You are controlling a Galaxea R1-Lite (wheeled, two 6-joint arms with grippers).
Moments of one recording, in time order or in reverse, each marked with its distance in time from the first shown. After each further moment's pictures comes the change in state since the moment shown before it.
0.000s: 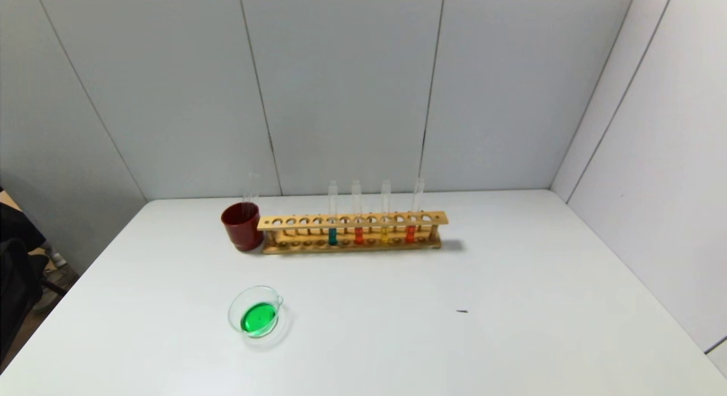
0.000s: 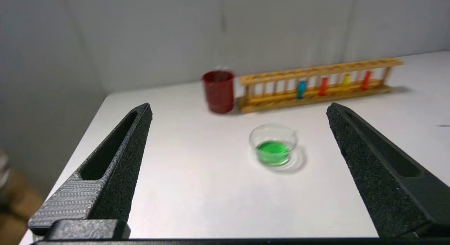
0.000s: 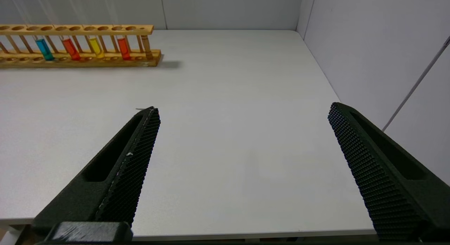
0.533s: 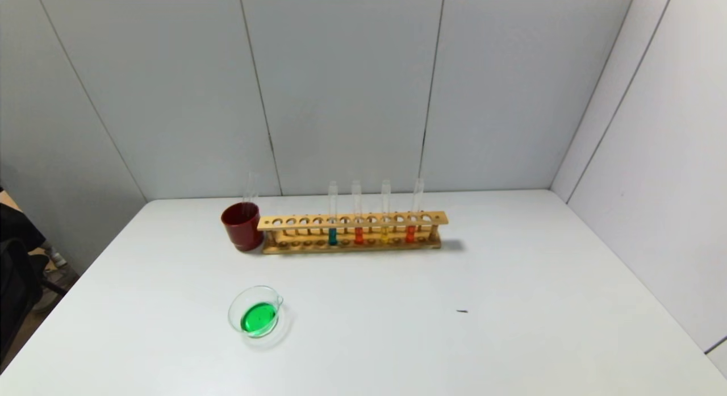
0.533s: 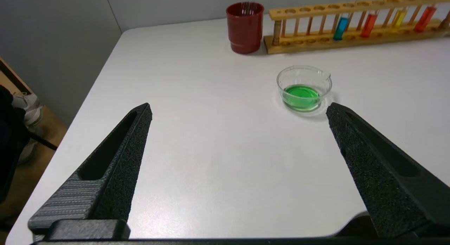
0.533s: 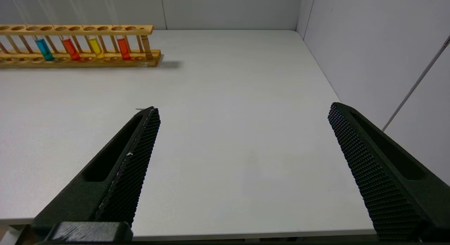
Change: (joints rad) left arm 0.000 -0.002 0.018 0.178 0.076 0.035; right arm 0.000 0.000 0.000 0.000 0.000 0.000
